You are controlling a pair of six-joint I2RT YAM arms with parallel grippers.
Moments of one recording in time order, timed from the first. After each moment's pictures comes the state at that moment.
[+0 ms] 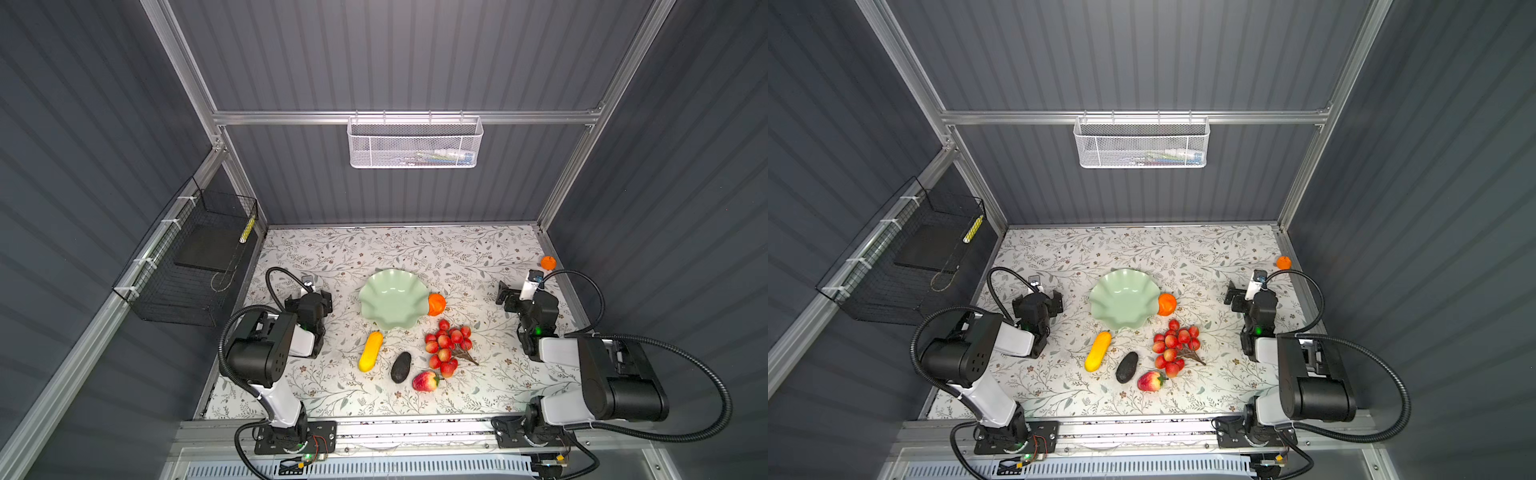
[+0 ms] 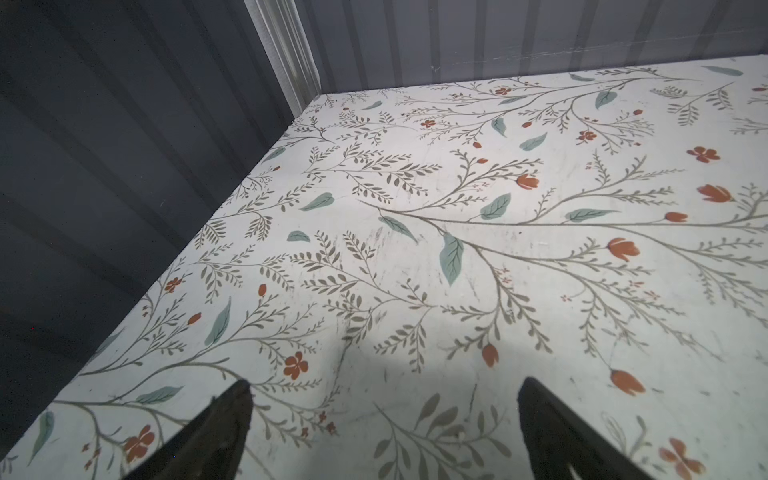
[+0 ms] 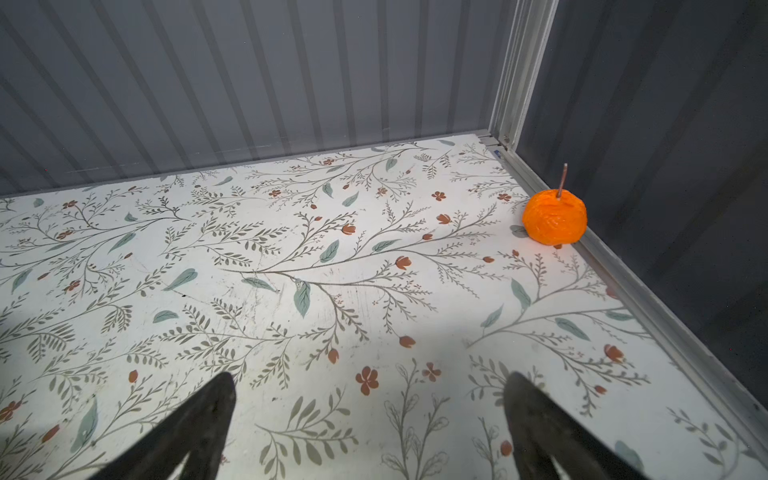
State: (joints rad) left arm -0.16 1.73 0.42 0.90 -0.47 0.01; right arm -0.06 1.45 0.32 0.86 0.01 0.06
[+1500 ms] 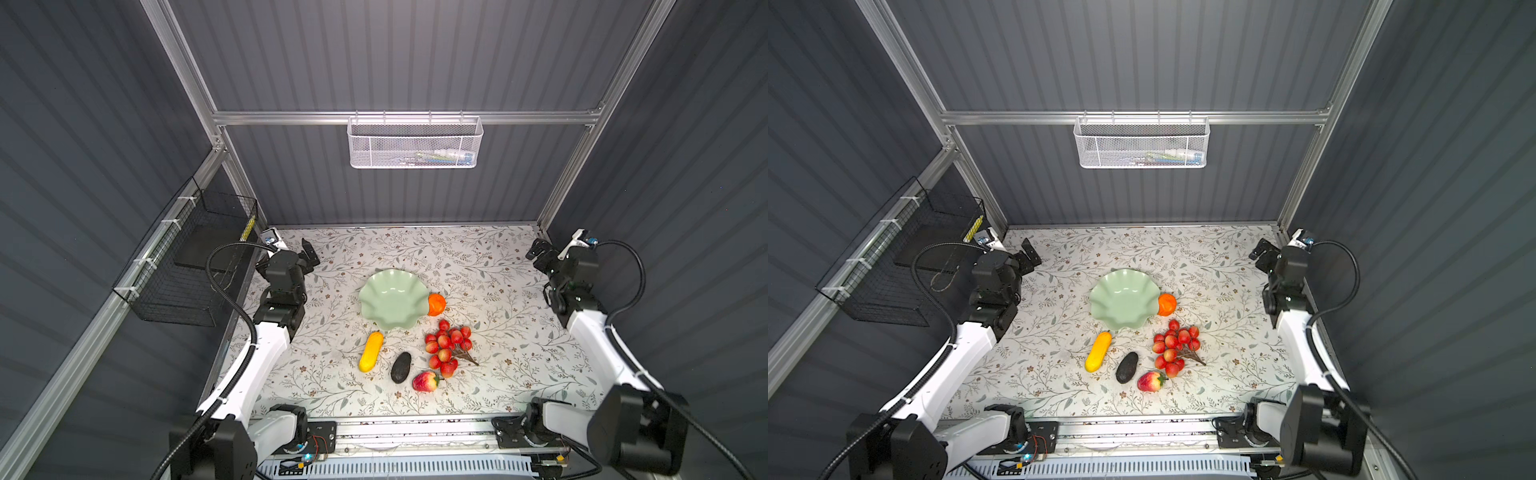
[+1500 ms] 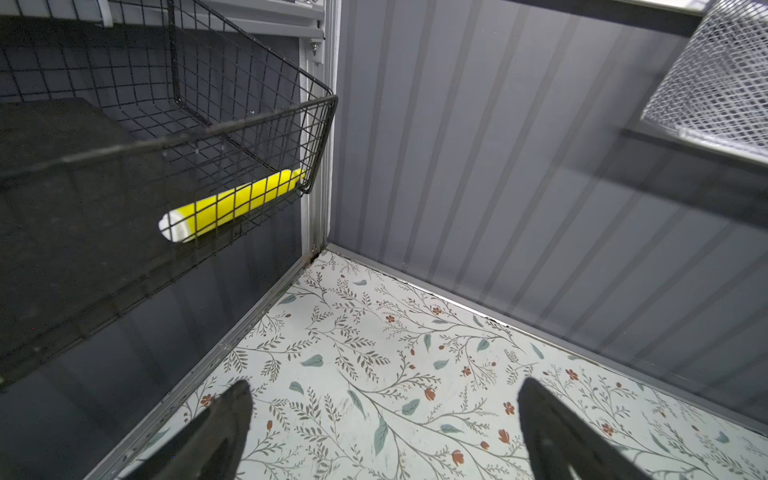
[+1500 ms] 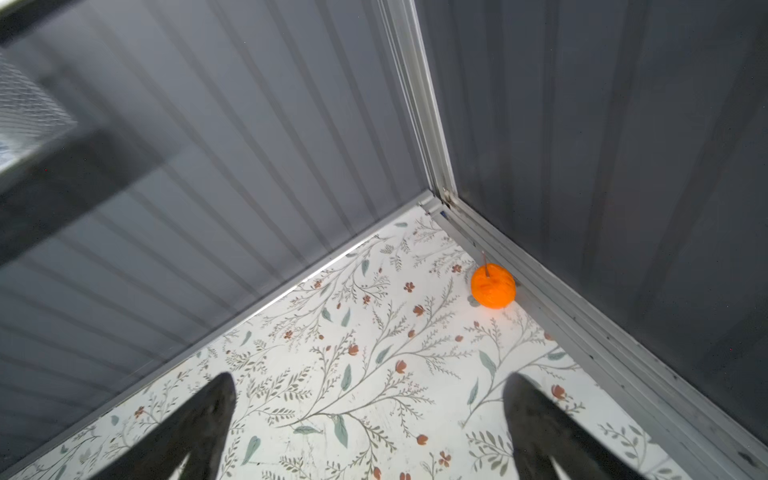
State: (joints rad) left arm -0.17 1.12 0.87 0.04 -0.43 -0.26; right arm -0.18 1.29 0.93 0.01 0.08 0.43
